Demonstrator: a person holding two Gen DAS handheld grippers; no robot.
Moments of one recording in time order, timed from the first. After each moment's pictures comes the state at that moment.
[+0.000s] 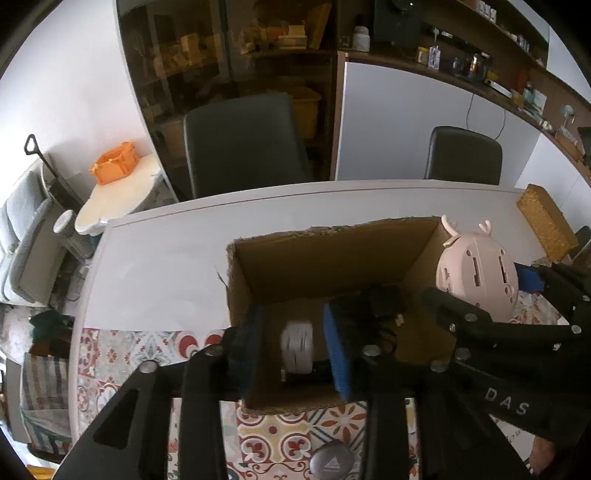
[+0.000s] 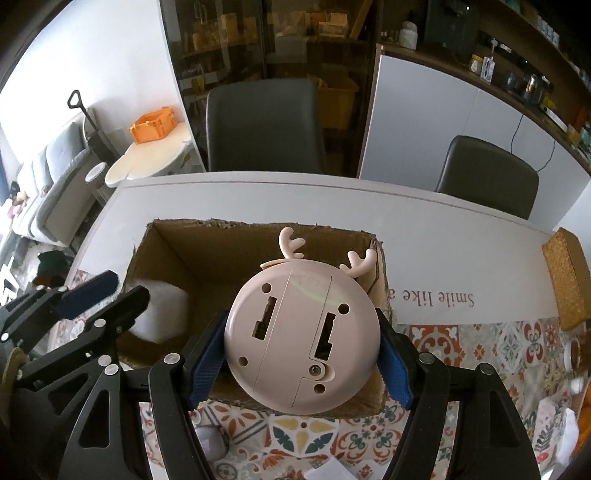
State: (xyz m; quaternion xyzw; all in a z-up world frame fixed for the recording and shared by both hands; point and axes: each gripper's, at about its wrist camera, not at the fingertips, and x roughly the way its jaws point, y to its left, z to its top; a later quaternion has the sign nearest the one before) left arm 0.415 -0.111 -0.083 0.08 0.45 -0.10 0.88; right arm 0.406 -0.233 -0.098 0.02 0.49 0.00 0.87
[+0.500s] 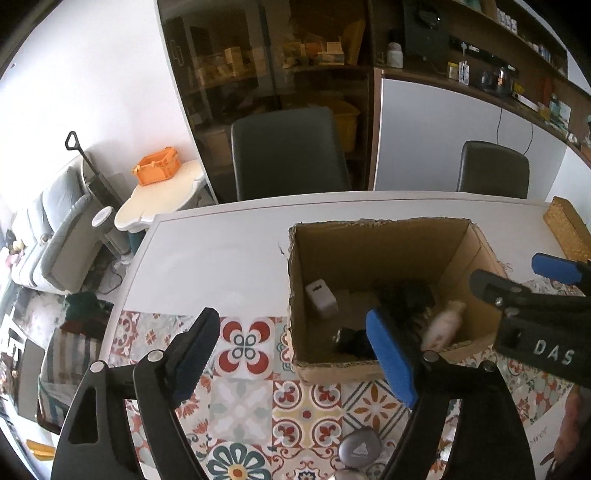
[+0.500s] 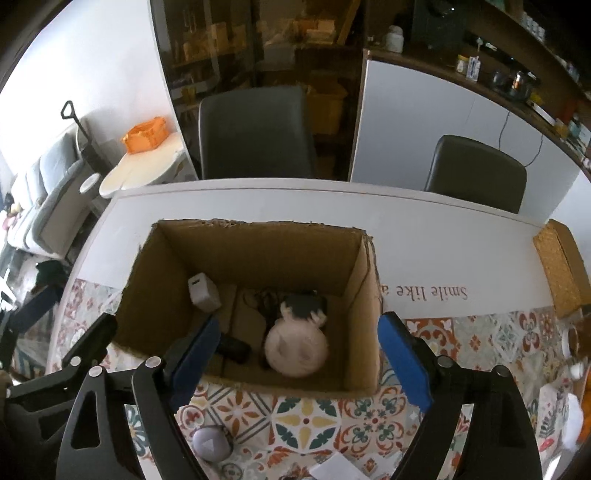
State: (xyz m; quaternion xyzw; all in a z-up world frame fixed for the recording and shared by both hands) left arm 0.374 -0.082 -0.072 0.07 0.42 -0.04 0.90; right arm 0.389 -0.232 -0.087 0.03 0.47 -0.02 0.88
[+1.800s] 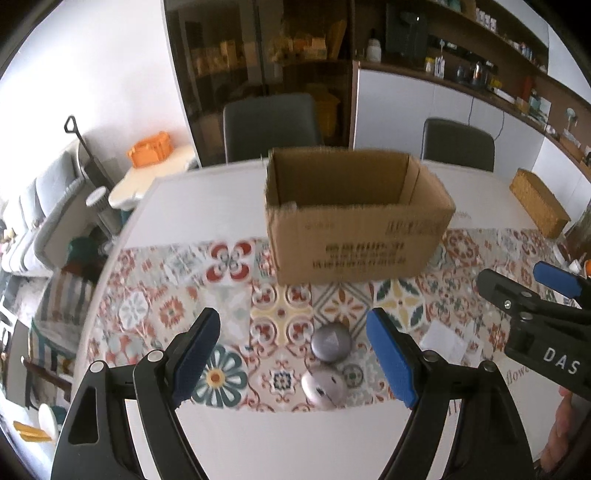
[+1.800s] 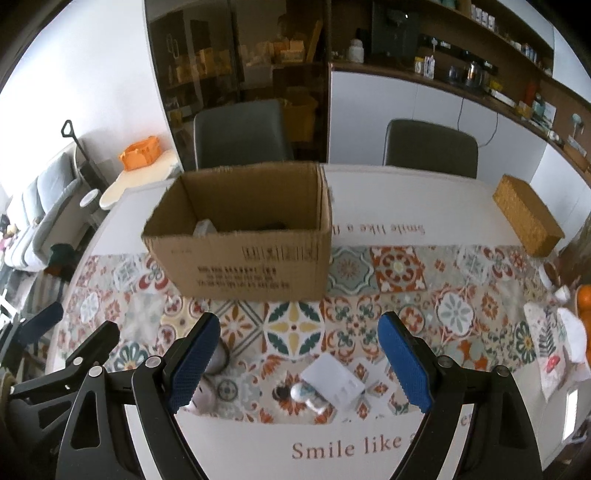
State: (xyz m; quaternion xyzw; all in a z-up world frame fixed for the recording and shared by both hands) left arm 0.235 -0.077 -0.093 0.06 0.44 -0.06 0.89; right arm 0.224 -0.239 -0.092 0.05 0.44 -0.05 0.90
